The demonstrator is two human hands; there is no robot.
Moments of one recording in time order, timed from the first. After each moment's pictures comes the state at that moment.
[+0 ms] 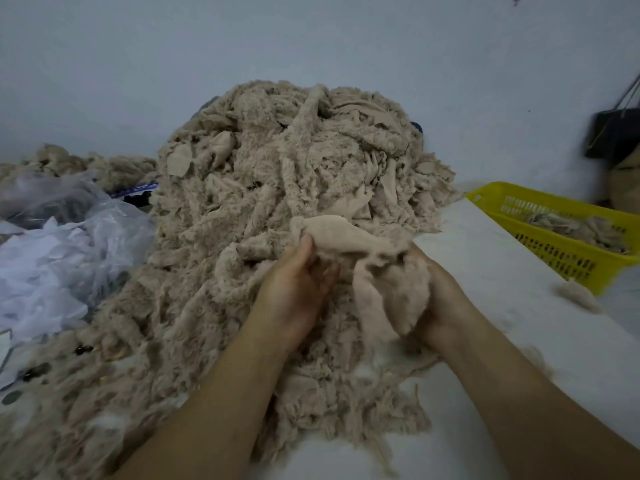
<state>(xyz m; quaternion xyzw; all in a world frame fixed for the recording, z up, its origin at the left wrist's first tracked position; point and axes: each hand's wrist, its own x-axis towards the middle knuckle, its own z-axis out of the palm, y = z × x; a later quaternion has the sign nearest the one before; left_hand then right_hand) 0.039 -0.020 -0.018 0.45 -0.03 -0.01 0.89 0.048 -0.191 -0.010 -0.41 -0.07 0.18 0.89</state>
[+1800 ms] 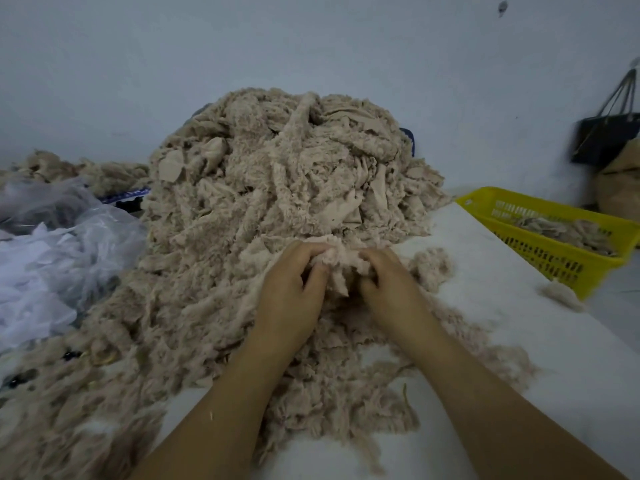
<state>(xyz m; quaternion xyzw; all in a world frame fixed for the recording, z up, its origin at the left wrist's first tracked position) 0.023 -0.025 -0.020 0.83 -0.13 0.31 0.44 0.069 -0.183 -0.043 -0.90 -0.16 -0.17 0.37</state>
